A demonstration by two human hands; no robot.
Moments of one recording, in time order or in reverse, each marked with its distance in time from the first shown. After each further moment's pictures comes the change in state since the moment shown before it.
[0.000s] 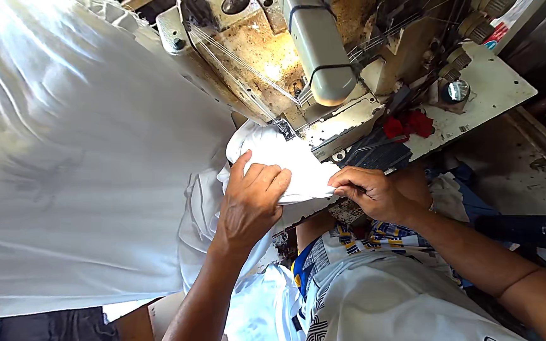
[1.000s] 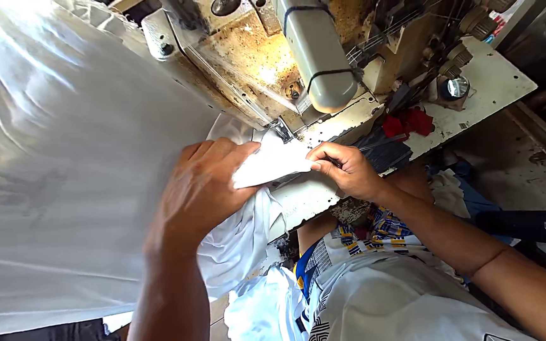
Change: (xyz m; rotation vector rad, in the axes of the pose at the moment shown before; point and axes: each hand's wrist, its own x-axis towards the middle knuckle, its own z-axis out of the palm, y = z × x) left_hand 0.016 -0.063 -0.038 -0.026 -0.195 -0.135; right_hand 0.056 0.018 0.017 0.115 0.102 0.055
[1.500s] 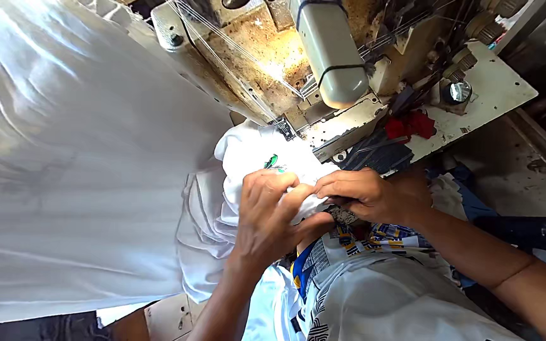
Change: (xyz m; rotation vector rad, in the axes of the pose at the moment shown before) left_hand -0.019 0.098 0.046 -0.255 0.457 0.102; right_hand -0.034 -0.024 -0.018 -0.219 -0.291 -0.247
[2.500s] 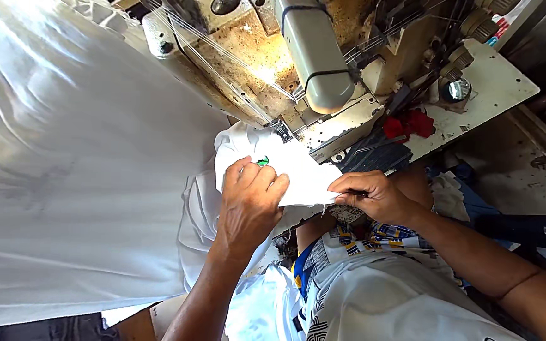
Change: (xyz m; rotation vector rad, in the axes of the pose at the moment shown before) left_hand 0.008 -0.033 -0.009 0.348 -0.288 0.040; right_hand -0.026 0.003 -0.001 0.296 0.132 0.285
